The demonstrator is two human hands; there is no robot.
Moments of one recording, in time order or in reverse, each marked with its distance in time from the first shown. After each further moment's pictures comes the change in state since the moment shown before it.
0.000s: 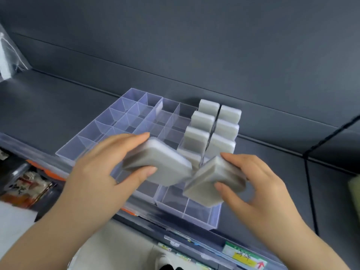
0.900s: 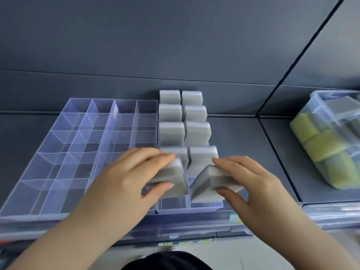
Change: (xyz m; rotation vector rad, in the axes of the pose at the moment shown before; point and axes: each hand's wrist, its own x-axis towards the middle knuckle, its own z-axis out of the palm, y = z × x) left_hand 0.036 -0.050 0.034 -0.114 -0.327 0.486; right_hand -0.037 -0.033 0.030 -0.343 0.097 0.247
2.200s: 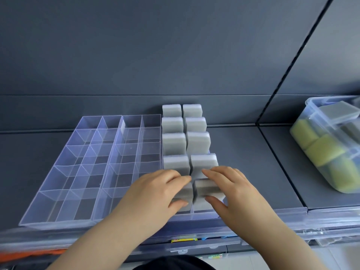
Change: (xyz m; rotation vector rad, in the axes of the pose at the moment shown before) left_hand 0.001 0.003 0.034 0.205 -0.198 0.116; right_hand -0.002 0.012 0.038 -0.125 0.047 -0.036
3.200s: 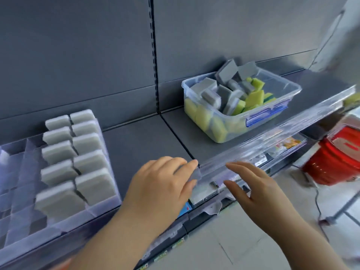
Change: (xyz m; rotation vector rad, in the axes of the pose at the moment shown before) left_hand 0.065 0.200 0.025 -0.111 0.084 0.376; right_hand -0.191 0.084 -0.122 -0.030 0.226 0.555
